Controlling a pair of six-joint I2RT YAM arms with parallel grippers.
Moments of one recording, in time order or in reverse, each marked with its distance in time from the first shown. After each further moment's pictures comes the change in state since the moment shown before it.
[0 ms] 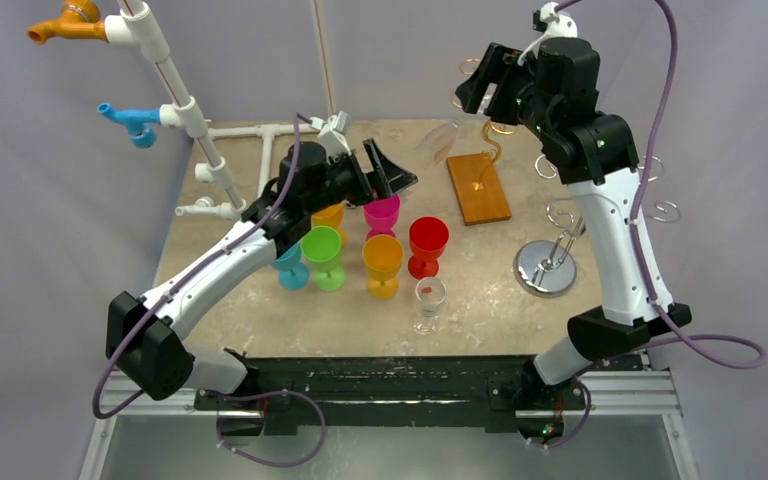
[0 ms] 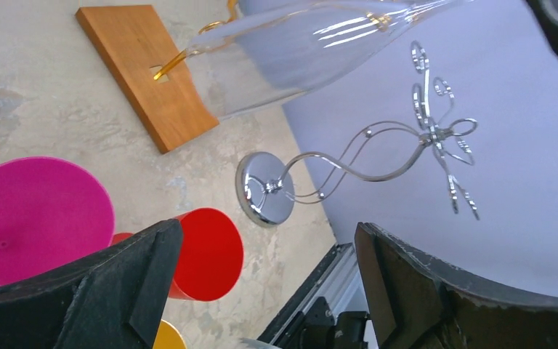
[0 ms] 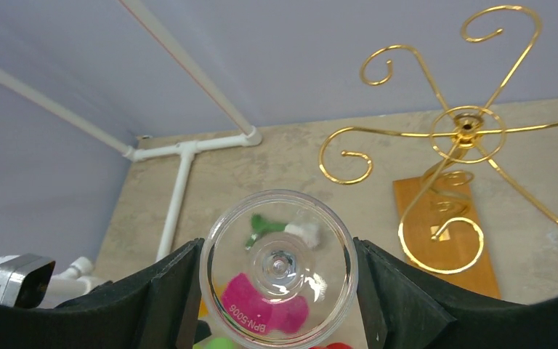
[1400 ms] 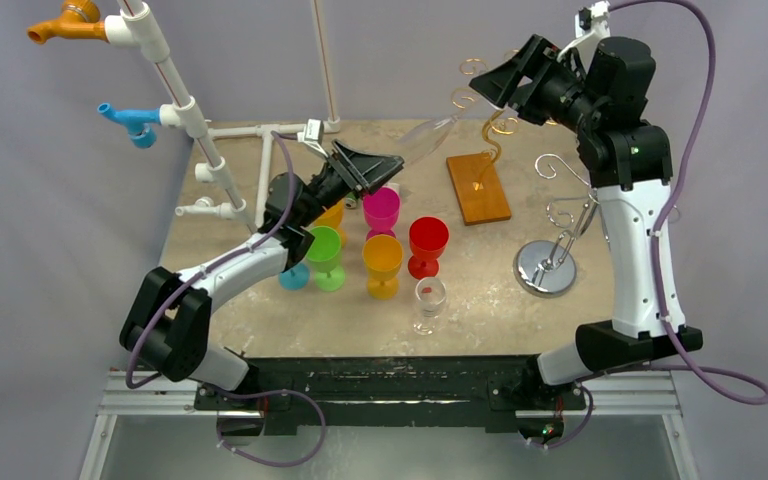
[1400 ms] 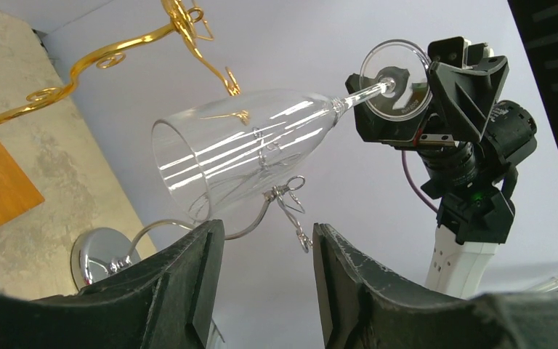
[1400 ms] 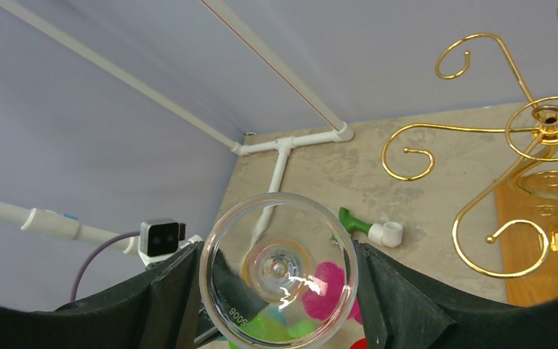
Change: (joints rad) left arm 0.080 0.070 -0.330 0.953 0.120 -0.513; right arm -0.209 -0.091 -0.112 0.114 -0.480 0.194
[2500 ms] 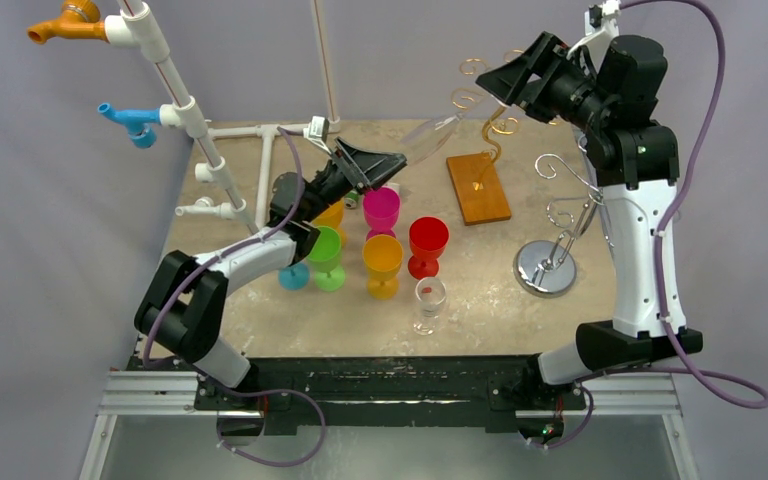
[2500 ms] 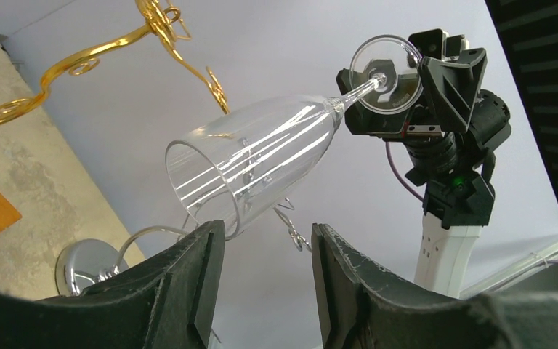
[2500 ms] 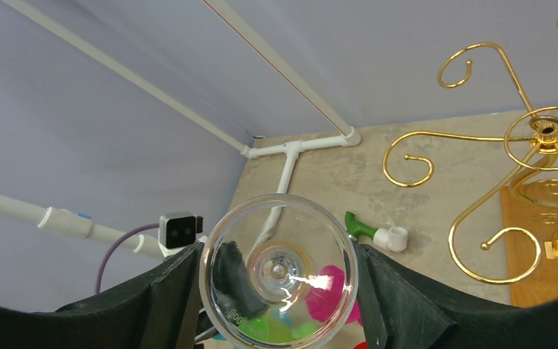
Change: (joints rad) left arm 0.012 0.098 0.021 0.154 0.059 -0.044; right arm -0.051 -0.002 0.000 0.015 -0.069 0.009
